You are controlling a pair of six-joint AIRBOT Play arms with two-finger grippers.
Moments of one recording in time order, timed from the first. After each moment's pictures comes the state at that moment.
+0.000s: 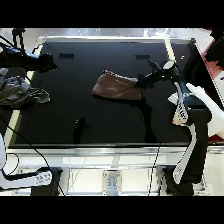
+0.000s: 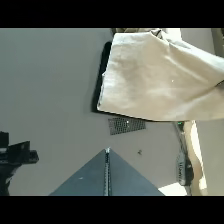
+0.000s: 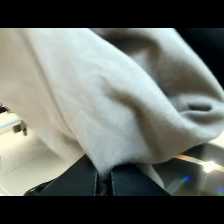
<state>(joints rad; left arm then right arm) 0.09 -1.39 1.69 1.06 -1.31 -1.39 -0.01 -2.13 2.05 -0.86 1.38 1.48</state>
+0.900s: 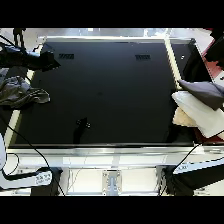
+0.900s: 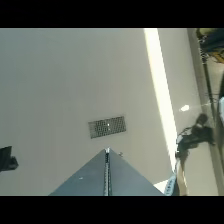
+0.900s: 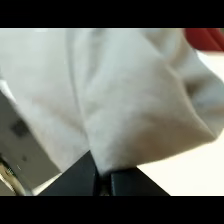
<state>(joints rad) 0.09 -1.39 1.69 0.97 -1.31 -1.39 -0.75 -1.66 1.92 -1.38 1.76 1.58</state>
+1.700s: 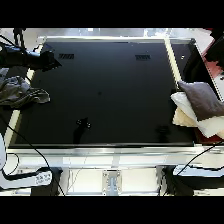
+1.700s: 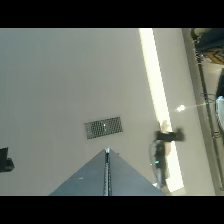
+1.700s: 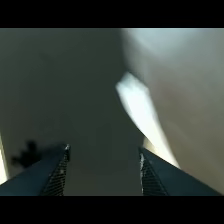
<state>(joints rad) 0.09 -1.39 1.69 0.96 -1.31 -1.38 -0.63 -1.44 1.95 -1.01 1.59 1.44</state>
